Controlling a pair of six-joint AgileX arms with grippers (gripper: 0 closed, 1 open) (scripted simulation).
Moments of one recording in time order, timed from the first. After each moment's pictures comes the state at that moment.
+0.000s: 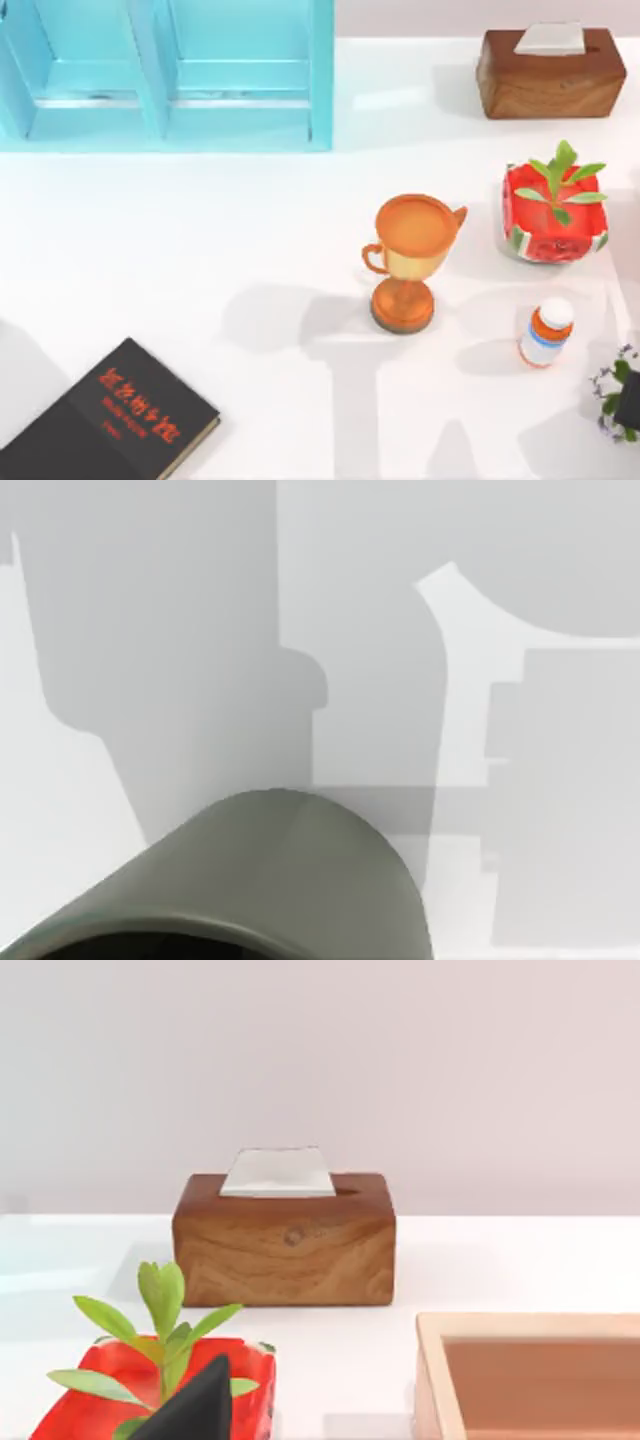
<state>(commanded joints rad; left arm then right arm) 0.59 2.08 1.47 -0.95 0.00 2.19 0.00 0.00 0.00 0.00 0.00 0.00</state>
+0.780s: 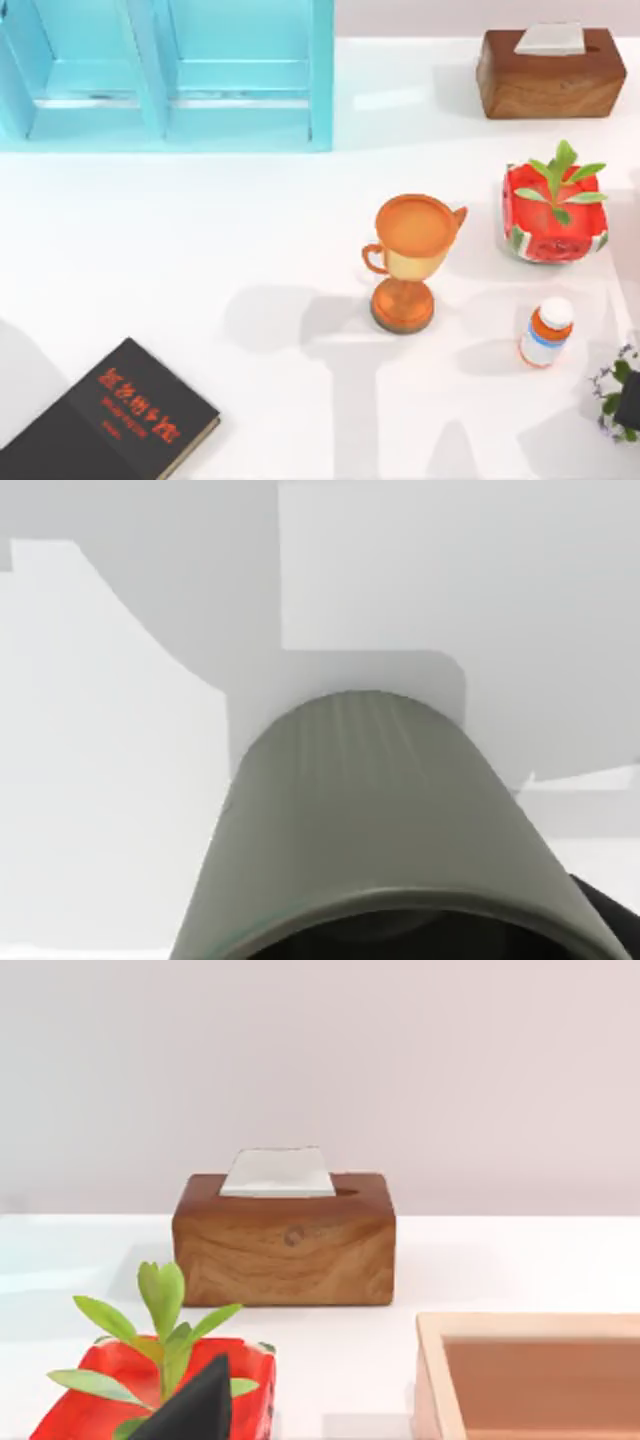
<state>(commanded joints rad) 0.59 2.08 1.47 -0.95 0.00 2.19 0.00 0.00 0.00 0.00 0.00 0.00</state>
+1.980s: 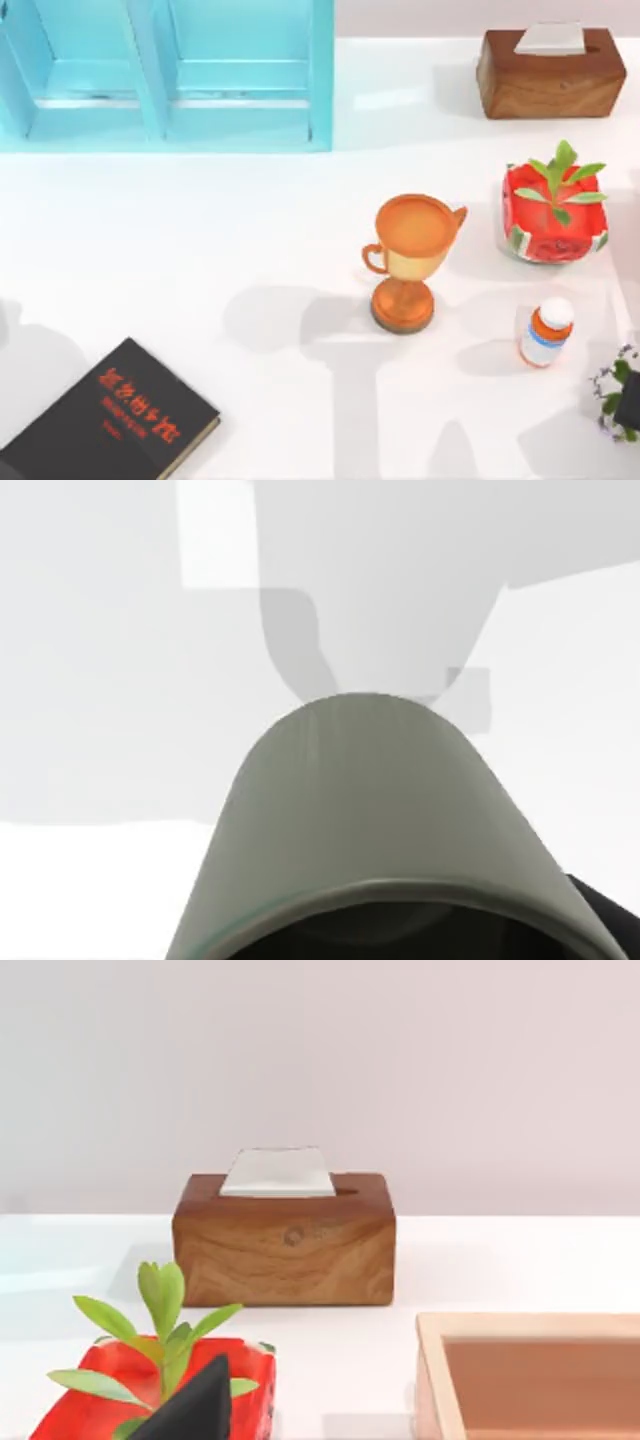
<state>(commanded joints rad) 0.59 2.03 1.59 -1.13 0.00 2.19 0.00 0.00 0.00 0.00 0.00 0.00</state>
